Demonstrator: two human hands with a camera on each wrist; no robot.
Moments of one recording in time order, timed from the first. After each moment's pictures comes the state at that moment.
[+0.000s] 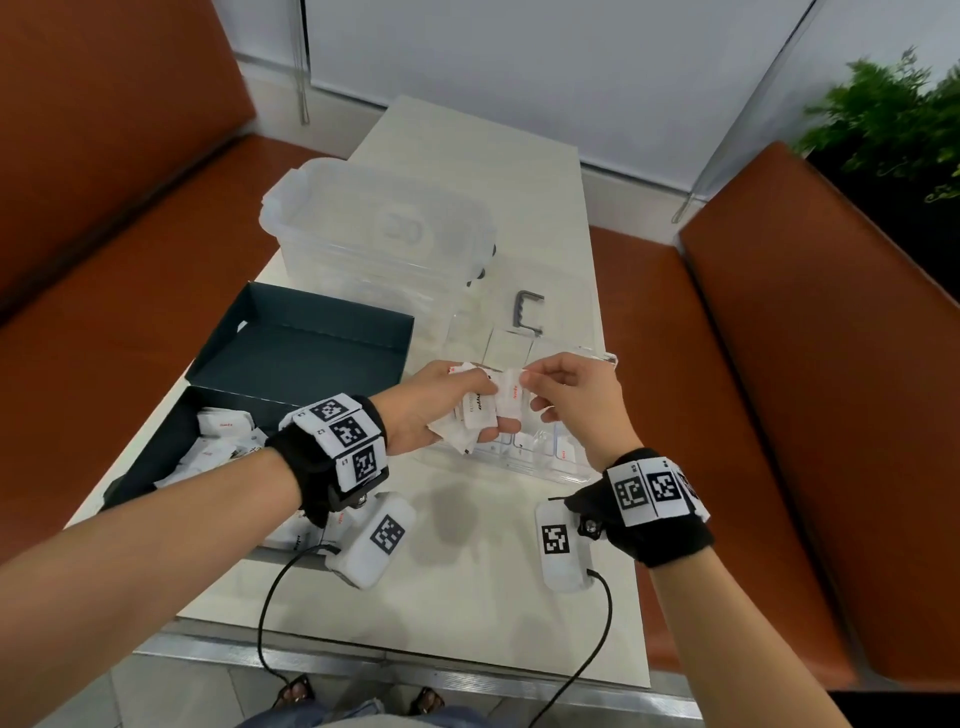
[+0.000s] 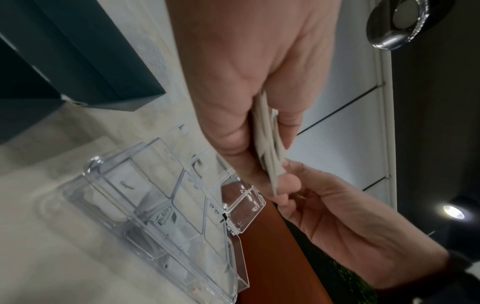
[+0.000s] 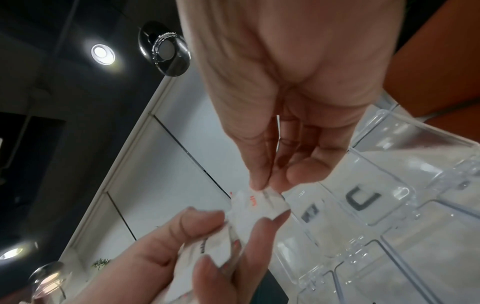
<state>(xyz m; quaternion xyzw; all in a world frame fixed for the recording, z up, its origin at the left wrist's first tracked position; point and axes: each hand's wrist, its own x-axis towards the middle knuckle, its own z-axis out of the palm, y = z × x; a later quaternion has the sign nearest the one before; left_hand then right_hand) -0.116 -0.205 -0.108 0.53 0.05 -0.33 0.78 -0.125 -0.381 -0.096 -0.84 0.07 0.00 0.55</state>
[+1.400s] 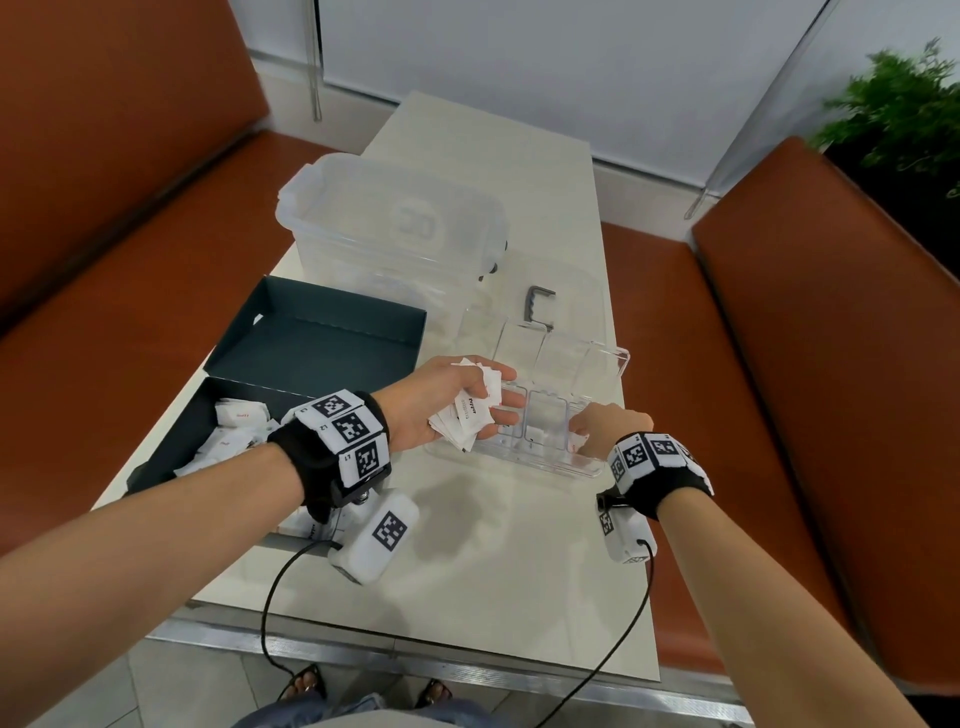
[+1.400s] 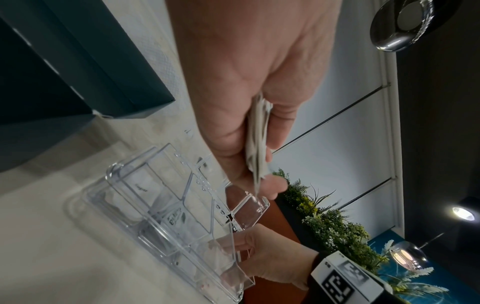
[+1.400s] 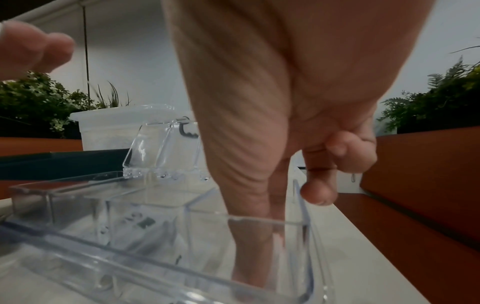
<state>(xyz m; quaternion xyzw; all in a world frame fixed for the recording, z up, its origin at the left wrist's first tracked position) -0.121 -0.192 -0.109 0.54 0.04 -0.35 0.77 -0.083 -0.442 -0.164 -0.96 0.03 0.26 -0.06</state>
